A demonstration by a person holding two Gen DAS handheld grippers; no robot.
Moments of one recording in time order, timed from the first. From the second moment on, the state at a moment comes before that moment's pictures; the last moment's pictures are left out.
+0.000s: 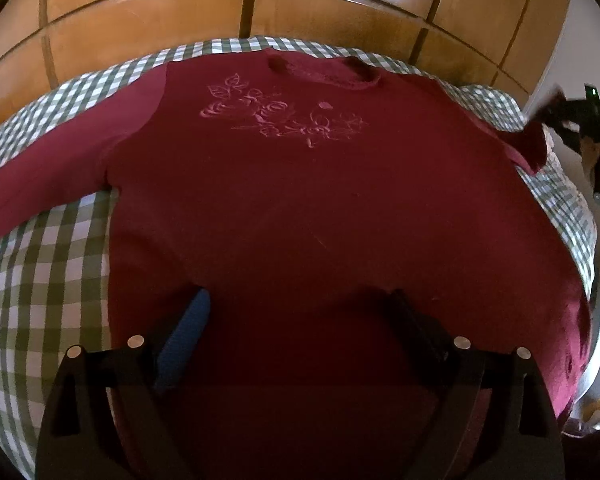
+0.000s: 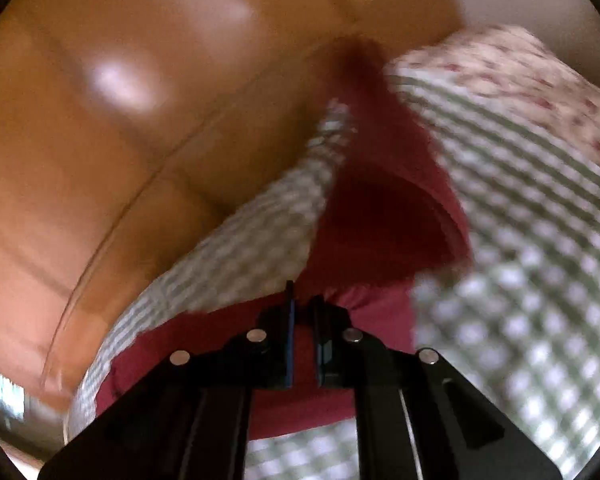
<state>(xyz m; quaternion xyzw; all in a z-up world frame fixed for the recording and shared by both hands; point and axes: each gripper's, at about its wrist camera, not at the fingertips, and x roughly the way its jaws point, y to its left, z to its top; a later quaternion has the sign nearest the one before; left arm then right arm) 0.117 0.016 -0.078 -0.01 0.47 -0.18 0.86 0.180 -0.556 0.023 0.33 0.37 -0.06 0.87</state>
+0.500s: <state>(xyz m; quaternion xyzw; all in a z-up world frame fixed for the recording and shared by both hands) 0.130 0.043 -0.049 -0.16 0.48 -0.18 0.84 0.221 -0.261 0.014 0.19 0.46 0.17 0.85</state>
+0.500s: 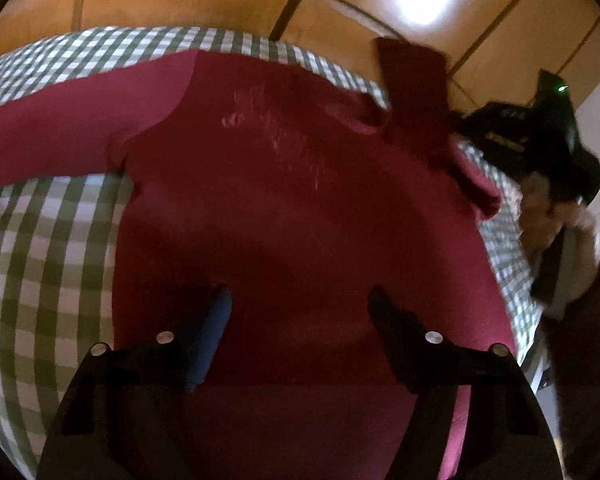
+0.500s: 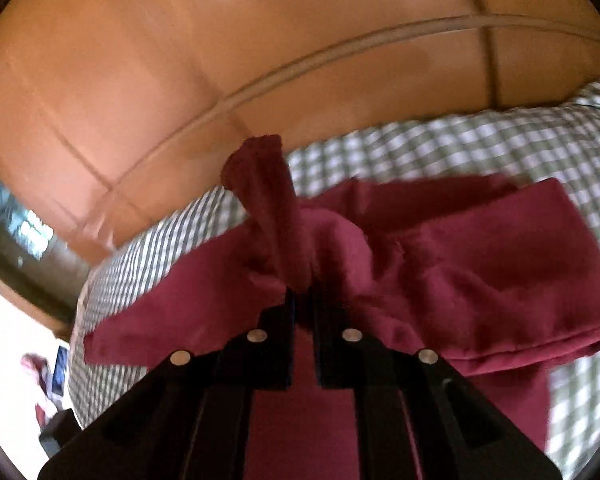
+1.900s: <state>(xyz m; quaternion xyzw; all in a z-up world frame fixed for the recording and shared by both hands) 0.268 0.046 -0.032 -0.14 0.49 -0.14 0.85 0.153 -0.392 -0.034 0.32 0.44 0.10 0.84</state>
